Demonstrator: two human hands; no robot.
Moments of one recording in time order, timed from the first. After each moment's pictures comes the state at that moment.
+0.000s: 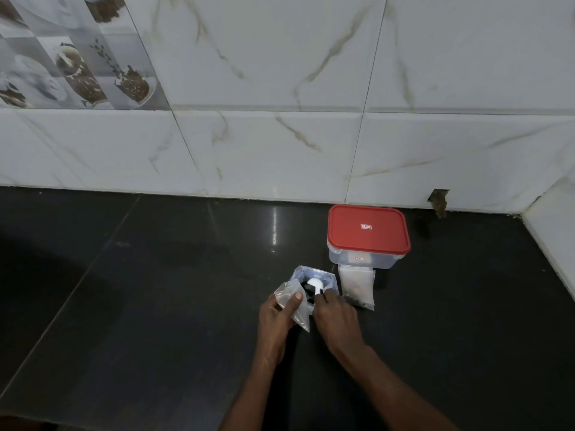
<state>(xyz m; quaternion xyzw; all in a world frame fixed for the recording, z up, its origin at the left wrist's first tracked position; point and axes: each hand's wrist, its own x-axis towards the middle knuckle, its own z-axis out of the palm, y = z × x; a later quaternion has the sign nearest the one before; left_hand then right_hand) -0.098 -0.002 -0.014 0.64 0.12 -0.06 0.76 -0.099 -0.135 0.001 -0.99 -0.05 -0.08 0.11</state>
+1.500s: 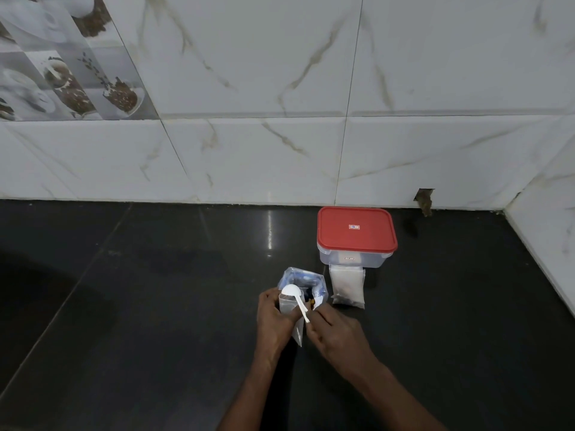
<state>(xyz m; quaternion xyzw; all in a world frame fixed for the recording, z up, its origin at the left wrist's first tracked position) -0.087 -0.008 -0.027 0.78 0.08 -0.07 0.61 -0.139 -0.161 0.024 -0.93 -0.21 -0.24 0.19</state>
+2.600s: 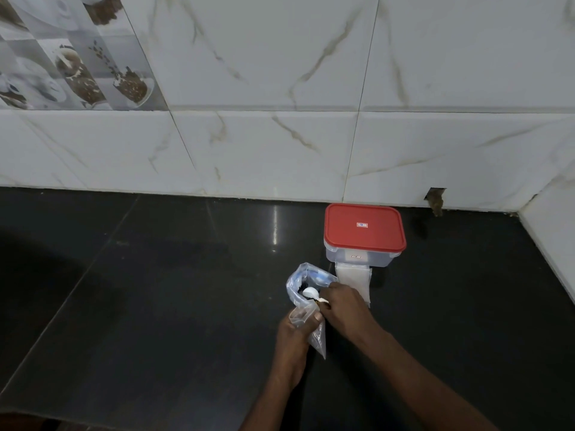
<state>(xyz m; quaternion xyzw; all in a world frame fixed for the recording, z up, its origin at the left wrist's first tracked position) -0.133 -0.039 -0.011 0.56 0.12 -0.16 0.81 -0.087 -0.174 0.033 -0.97 -0.12 0.03 0.21</state>
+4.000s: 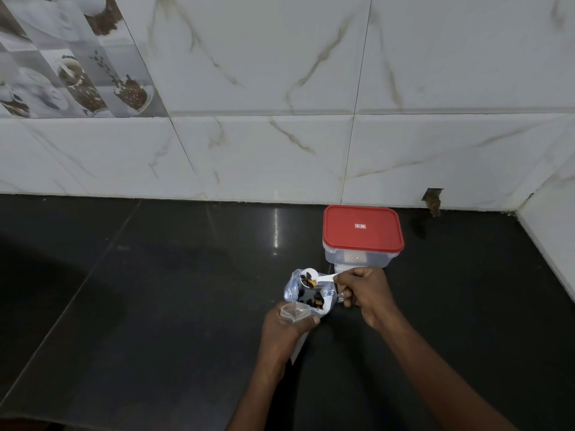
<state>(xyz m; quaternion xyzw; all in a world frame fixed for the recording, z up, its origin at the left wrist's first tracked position) -0.121 -0.015 0.006 0.67 0.15 -0.15 0.71 -0.080 -0.195 0.071 -0.67 0.23 0.06 0.71</state>
